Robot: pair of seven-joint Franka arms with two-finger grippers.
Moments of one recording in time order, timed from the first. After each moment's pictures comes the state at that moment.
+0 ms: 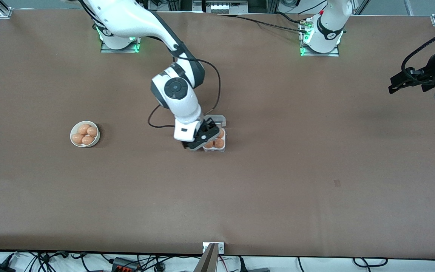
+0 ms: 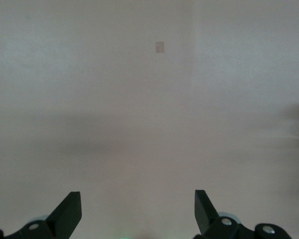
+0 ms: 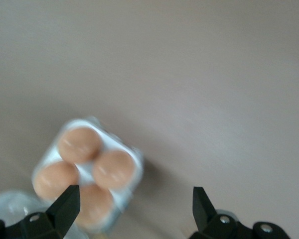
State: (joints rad) left arm 0.23 -0.02 -0.21 -1.62 -0.01 1.52 -0.05; right arm 0.63 0.60 0.01 -1.61 -0.03 2.36 0.11
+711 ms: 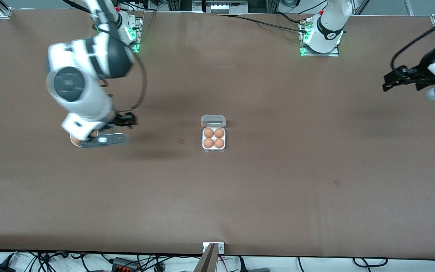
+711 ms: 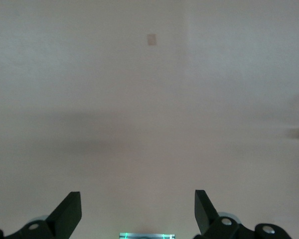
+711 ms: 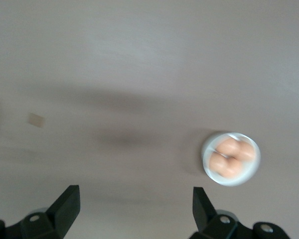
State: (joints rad) left arm 0.19 -0.02 -0.22 -1.62 -0.01 1.49 -0.06; right arm 0.59 0.30 -0.33 -1.61 -0.03 1.76 0.12
